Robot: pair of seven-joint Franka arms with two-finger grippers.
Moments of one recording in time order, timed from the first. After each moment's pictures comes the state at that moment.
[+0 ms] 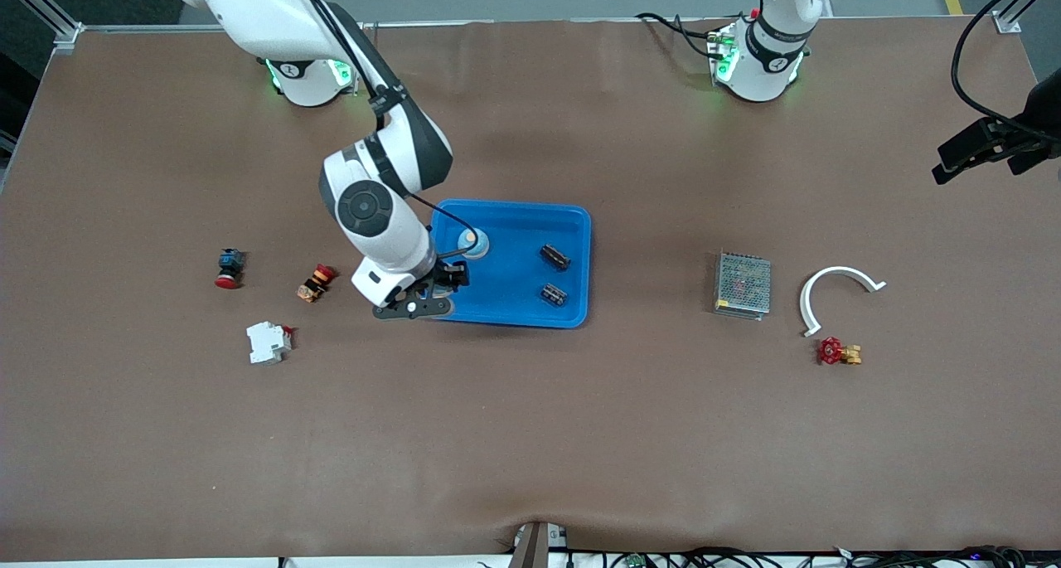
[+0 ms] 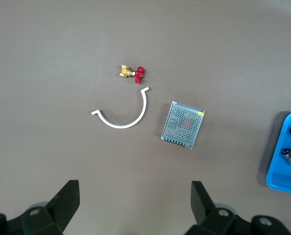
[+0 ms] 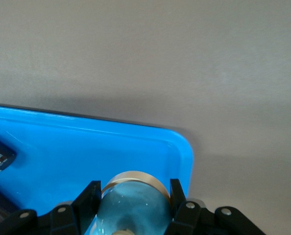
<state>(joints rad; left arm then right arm) 0.04 -0.05 -0.04 -1.58 0.00 1.54 -0.12 0.59 0.52 -0.04 -1.76 0.12 2.29 0.43</state>
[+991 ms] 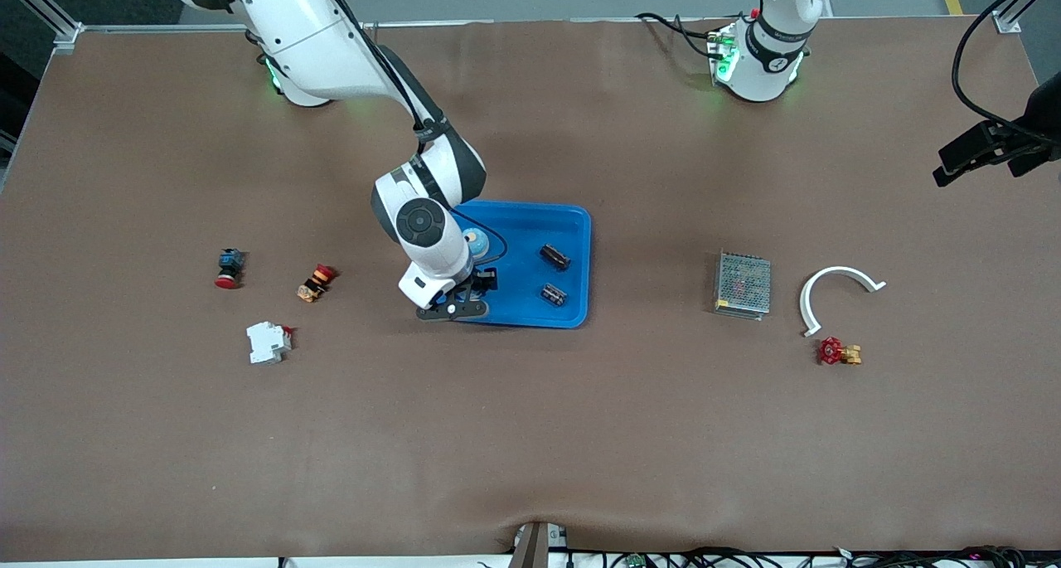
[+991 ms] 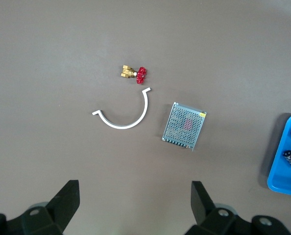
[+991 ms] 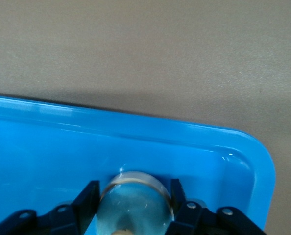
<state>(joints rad) 0.05 -0.05 -0.04 -1.59 0.00 1.55 -0.12 0.65 0.67 -0.04 -1.76 0.12 2.45 0.47</state>
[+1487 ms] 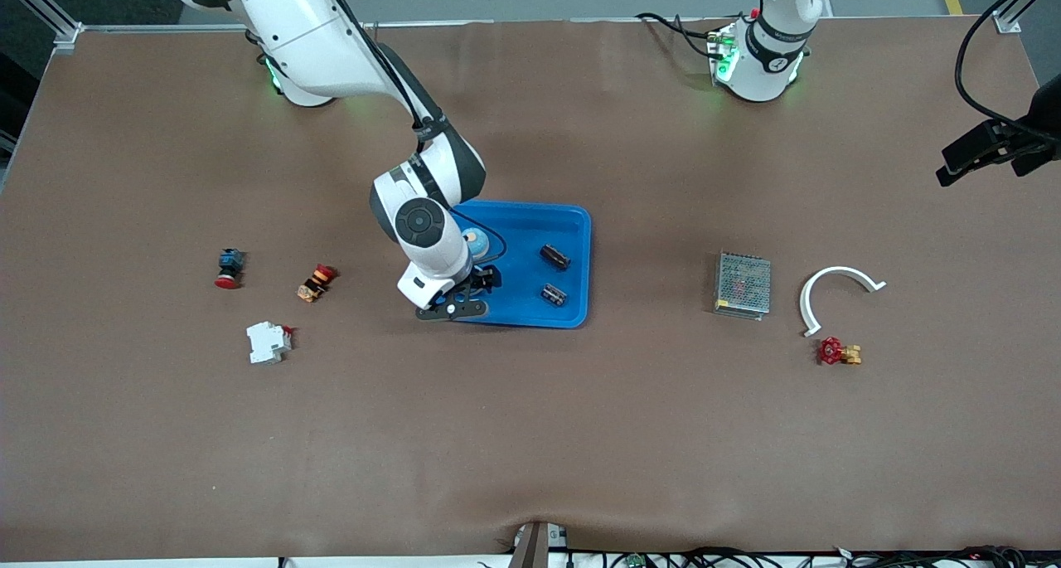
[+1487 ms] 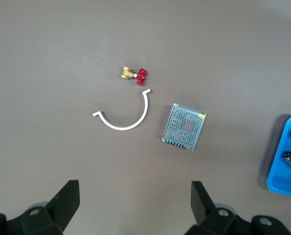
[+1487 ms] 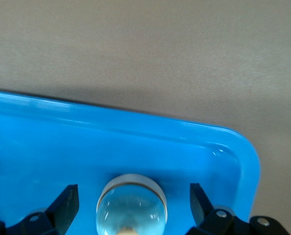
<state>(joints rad) 0.05 -0.05 -0.04 -1.58 0.00 1.55 -0.12 0.65 0.64 -0.05 -1.74 0.12 2.37 0.44</state>
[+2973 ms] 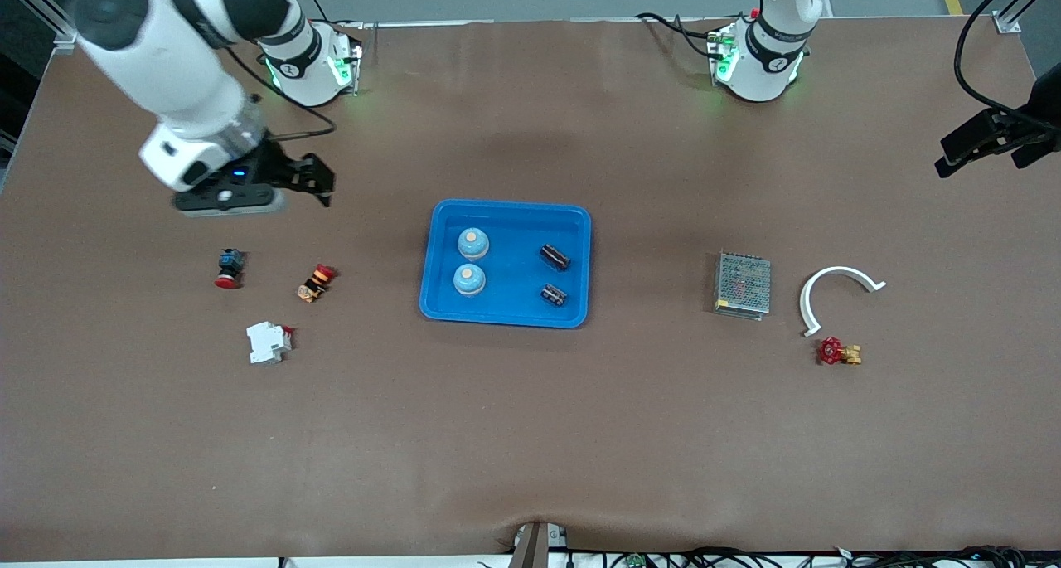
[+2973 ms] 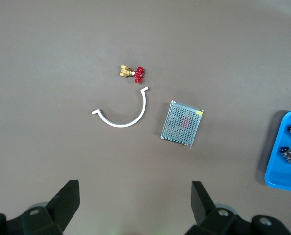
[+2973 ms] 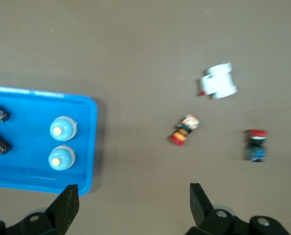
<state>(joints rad) 0.05 -0.07 -0.05 -1.57 0.00 1.52 -0.12 0.36 -0.11 -0.07 -1.93 0.01 1.87 0.24</state>
